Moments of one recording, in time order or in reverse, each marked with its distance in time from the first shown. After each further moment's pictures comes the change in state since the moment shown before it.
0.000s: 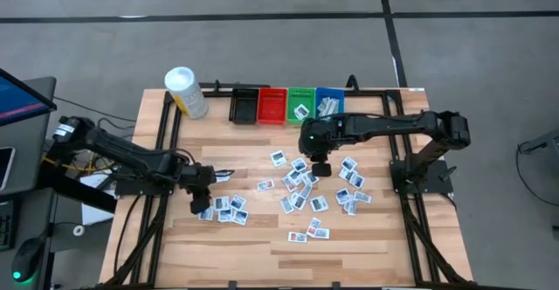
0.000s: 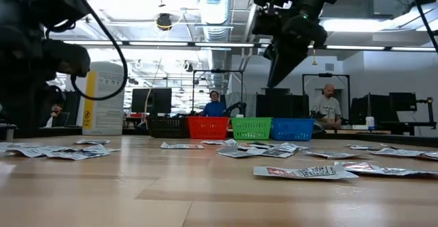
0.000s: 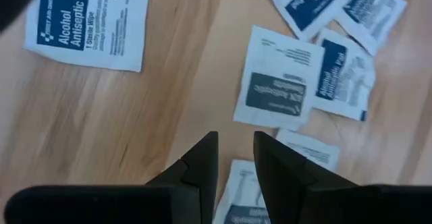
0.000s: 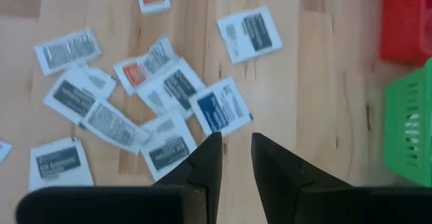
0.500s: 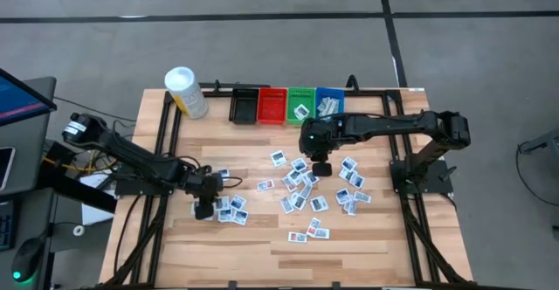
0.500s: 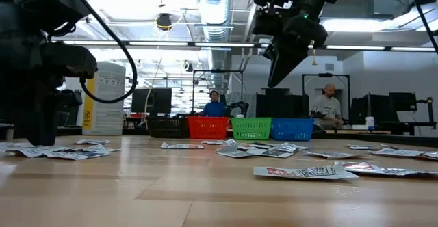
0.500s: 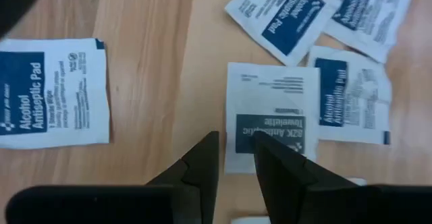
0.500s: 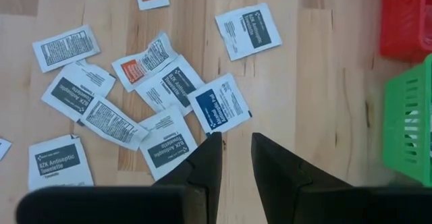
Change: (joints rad) left arm -0.085 0.173 -0.001 0.199 -0.113 0.135; right arm -0.002 -0.001 0.001 -0.011 0.000 0.000
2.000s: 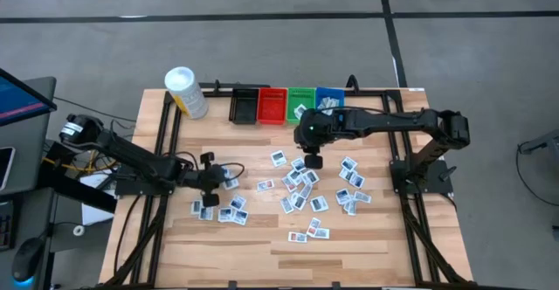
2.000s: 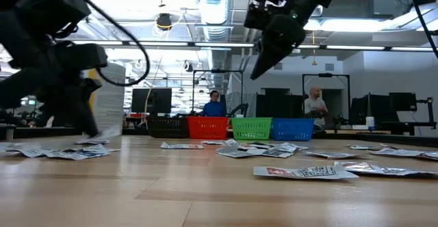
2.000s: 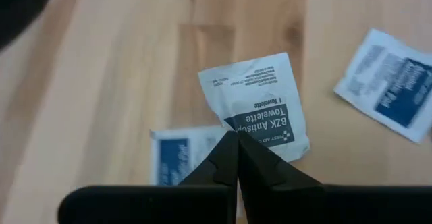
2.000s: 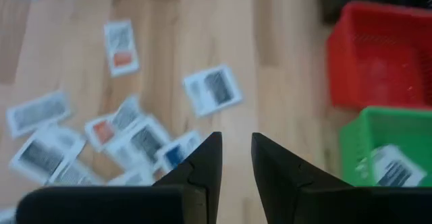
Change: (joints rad) left arm 0.052 -0.044 -0.068 0.159 -0.333 0.227; right arm -0.055 -0.001 0.000 0.179 0.003 -0.017
